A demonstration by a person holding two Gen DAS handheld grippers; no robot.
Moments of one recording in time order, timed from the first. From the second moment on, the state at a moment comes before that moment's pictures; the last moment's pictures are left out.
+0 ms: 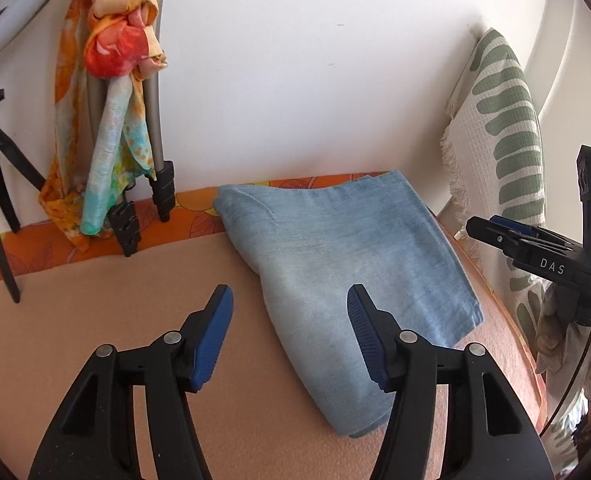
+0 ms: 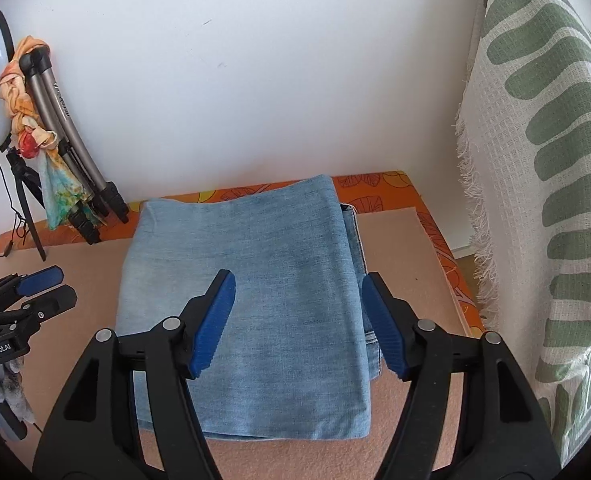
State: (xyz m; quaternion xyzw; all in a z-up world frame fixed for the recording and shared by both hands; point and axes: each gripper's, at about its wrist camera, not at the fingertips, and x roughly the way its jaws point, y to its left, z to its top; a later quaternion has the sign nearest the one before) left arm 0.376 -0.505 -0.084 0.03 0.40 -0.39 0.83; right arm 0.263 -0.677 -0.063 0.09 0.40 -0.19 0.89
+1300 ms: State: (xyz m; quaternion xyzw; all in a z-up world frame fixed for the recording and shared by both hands) left arm 0.188 -0.324 -0.010 0.04 0.31 -0.43 0.85; right arm 0.069 -0.468 0.002 0.05 0.32 -0.25 0.91
